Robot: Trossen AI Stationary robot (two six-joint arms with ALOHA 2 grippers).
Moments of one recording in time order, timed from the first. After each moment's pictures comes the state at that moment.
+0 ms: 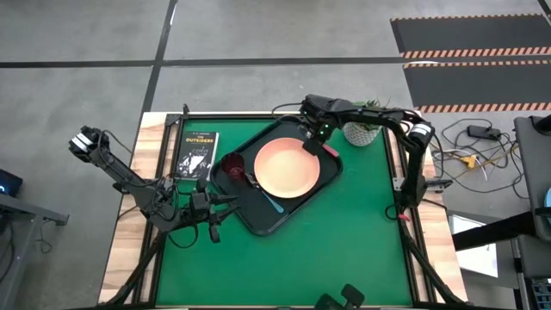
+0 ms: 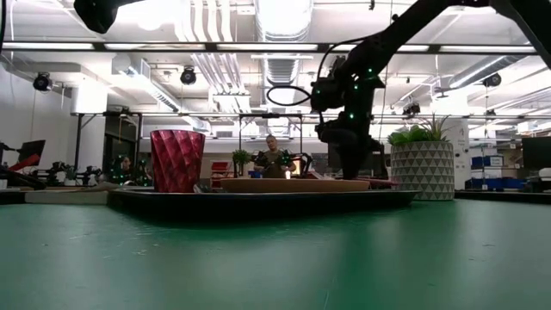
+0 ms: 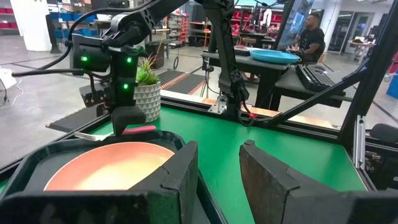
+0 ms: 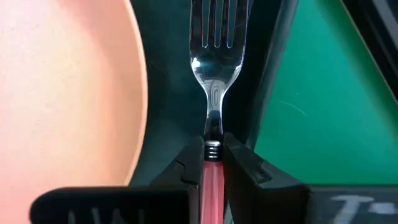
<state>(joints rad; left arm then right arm) -0.69 1.05 0.57 0.38 -1.00 -0.23 -0.62 1.92 1.39 -0.81 -0.01 0.01</state>
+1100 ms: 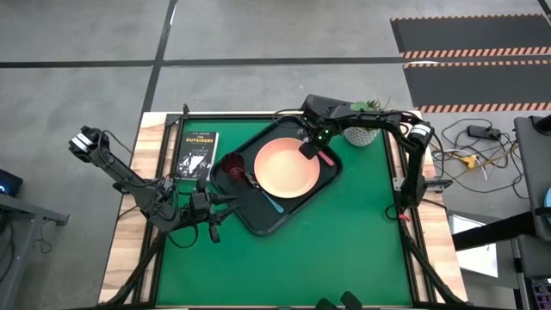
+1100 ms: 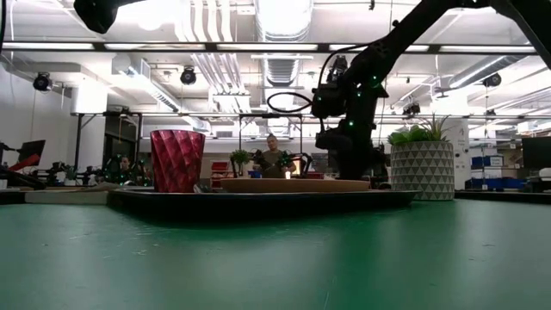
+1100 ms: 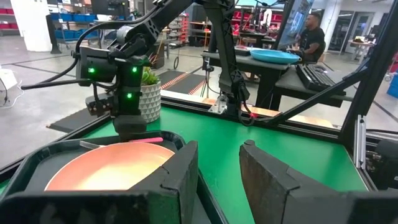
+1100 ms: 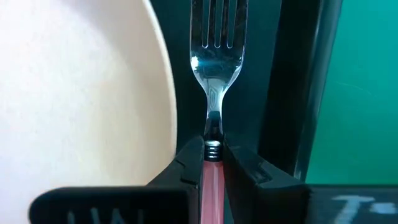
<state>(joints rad) -0.69 1.05 0.57 0.38 -1.00 -0.23 -0.60 1.92 1.30 -0.71 -0.09 0.19</state>
